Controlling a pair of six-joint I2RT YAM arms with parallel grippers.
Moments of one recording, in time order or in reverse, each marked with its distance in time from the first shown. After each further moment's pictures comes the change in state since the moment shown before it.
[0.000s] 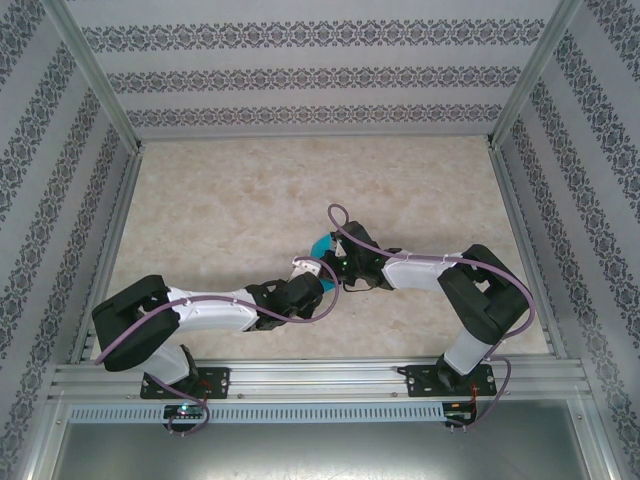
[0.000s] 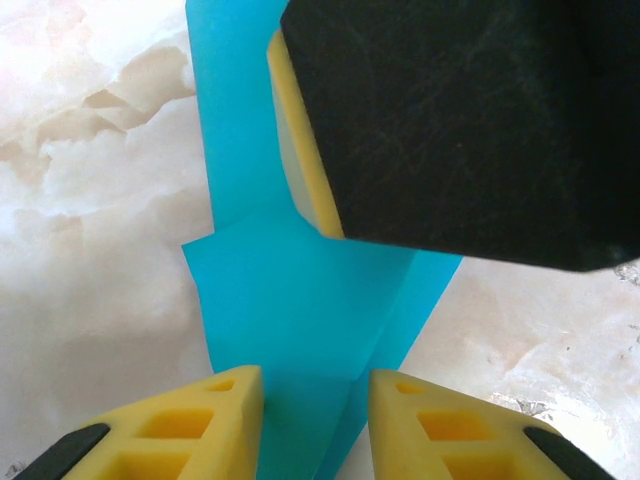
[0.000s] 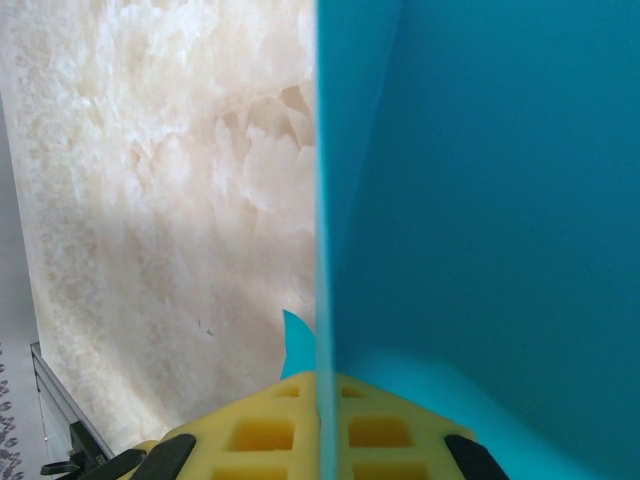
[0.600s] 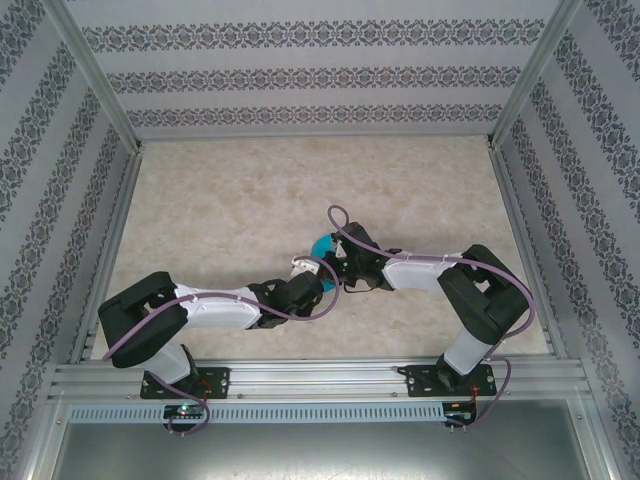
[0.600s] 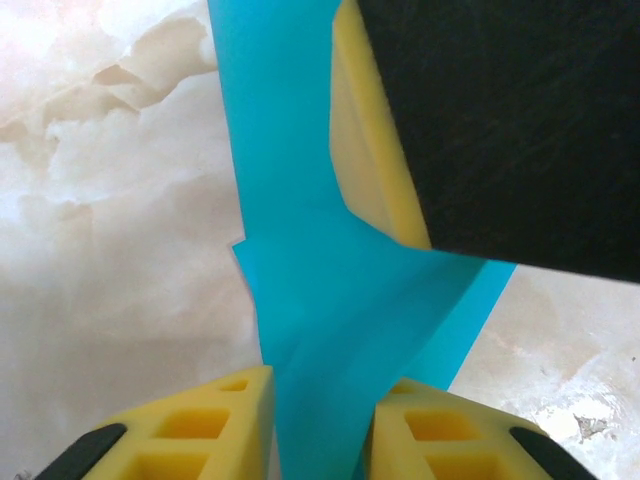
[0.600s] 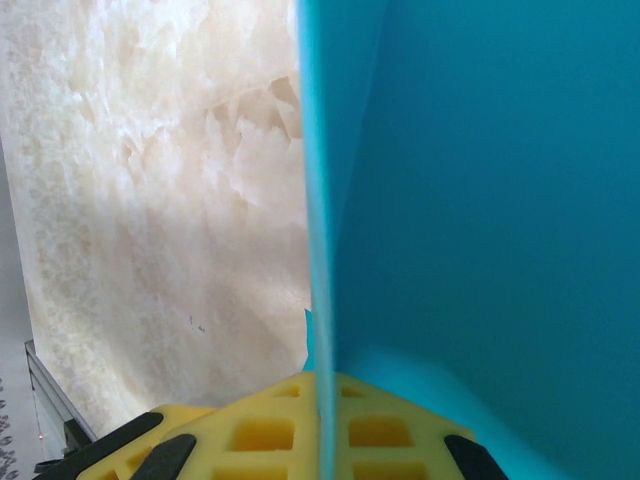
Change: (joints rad) left arm 0.020 0.039 0.000 0.004 0.002 0.004; right arm 0.000 0.000 -0.007 0.000 0.000 -0.004
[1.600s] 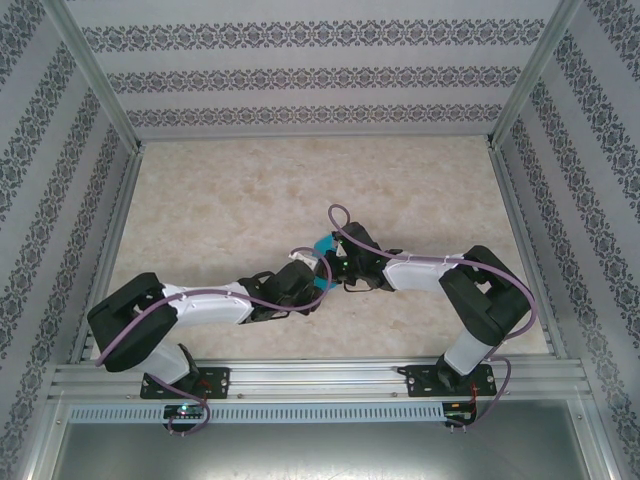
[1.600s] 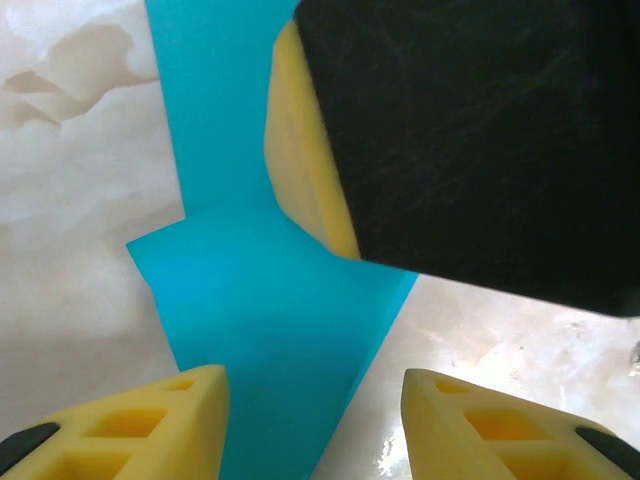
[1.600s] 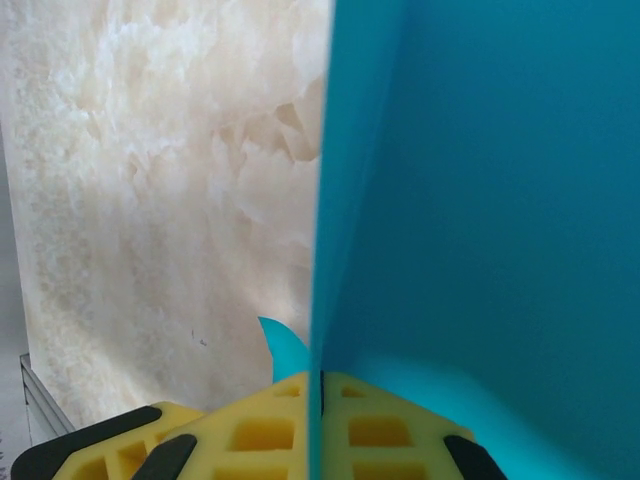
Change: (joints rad) left arm 0.074 -0.045 -0.017 0.047 0.199 0.019; right arm 0.002 -0.010 -0.006 0.014 0.033 -0.003
